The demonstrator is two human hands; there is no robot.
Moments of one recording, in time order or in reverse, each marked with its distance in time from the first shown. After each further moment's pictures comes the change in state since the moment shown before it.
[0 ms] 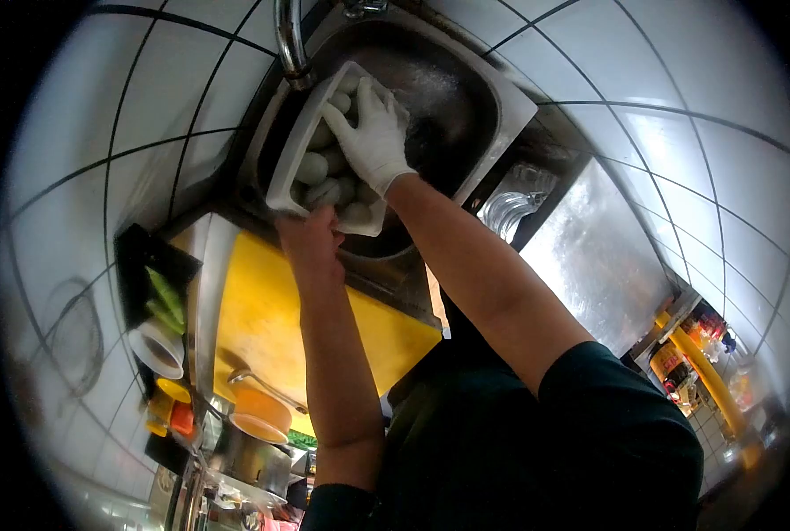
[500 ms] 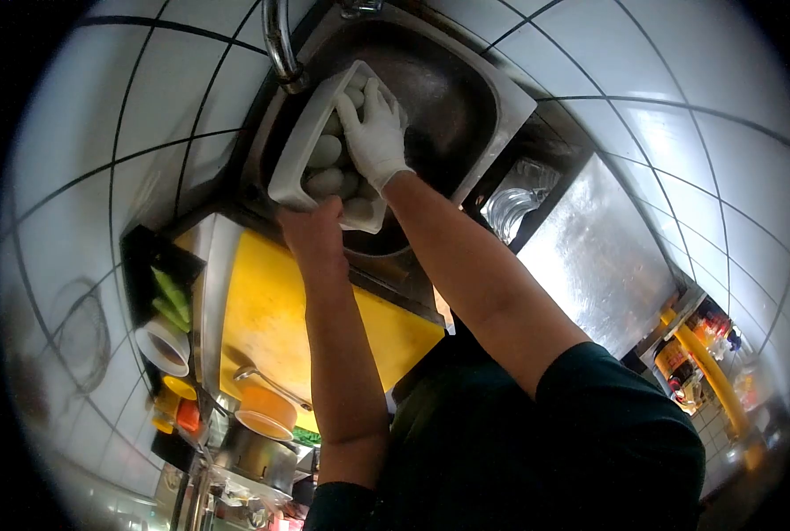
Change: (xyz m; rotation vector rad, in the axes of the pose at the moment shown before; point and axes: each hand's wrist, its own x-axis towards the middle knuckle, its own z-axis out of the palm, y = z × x) left_hand 0.015 -0.010 0.007 0.133 0.097 0.158; right_hand 0.004 0.011 0.013 0.150 0.058 0.114
